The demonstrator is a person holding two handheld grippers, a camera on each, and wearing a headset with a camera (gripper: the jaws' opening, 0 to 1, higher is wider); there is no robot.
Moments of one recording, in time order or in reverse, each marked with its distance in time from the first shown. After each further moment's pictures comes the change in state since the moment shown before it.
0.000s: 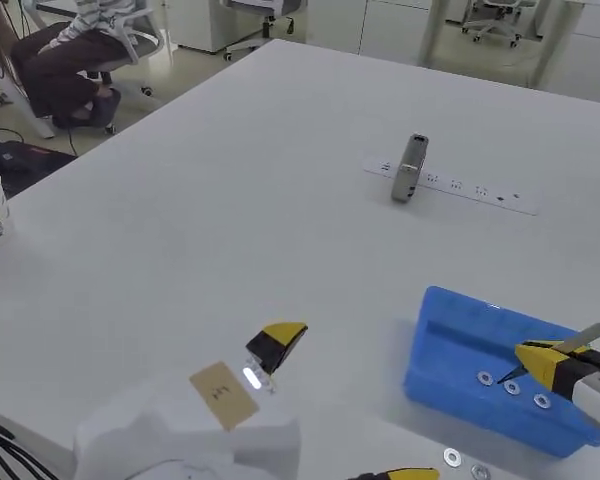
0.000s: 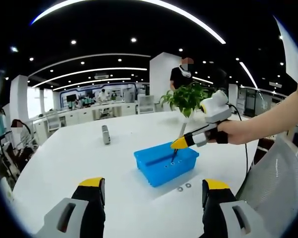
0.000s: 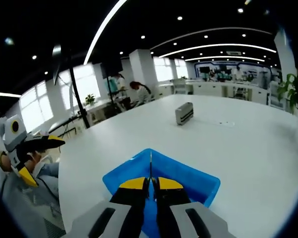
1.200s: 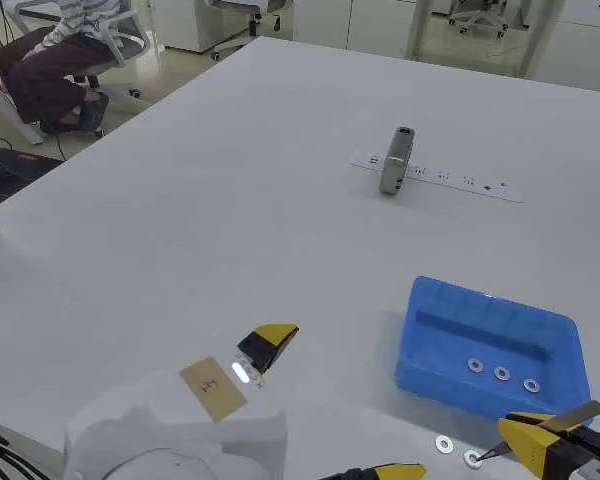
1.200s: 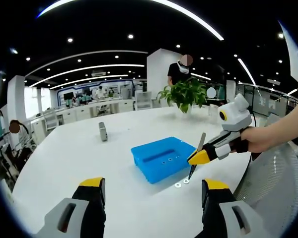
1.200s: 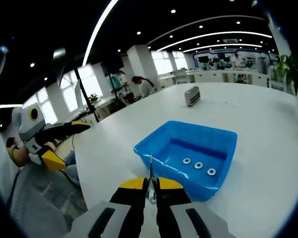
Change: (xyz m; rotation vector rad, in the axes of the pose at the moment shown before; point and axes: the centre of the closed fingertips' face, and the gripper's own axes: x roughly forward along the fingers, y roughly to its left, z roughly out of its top) left arm 0.002 -0.003 -0.006 0.012 0.036 -0.022; right arm -0.025 0.052 -0.054 0.093 0.063 0.048
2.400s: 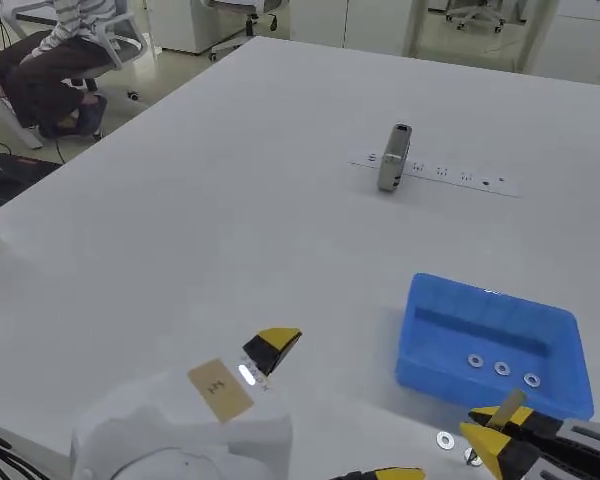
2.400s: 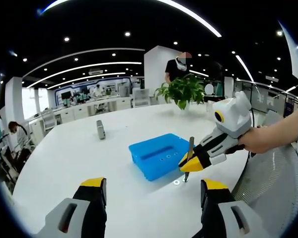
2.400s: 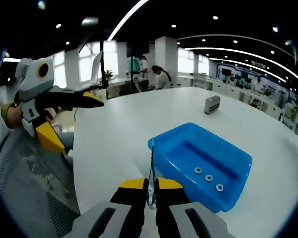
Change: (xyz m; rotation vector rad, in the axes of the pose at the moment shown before) left arm 0.002 -0.003 -0.004 0.015 0.024 -0.014; right arm 0.023 0.011 -0.005 -0.174 0.047 -0.012
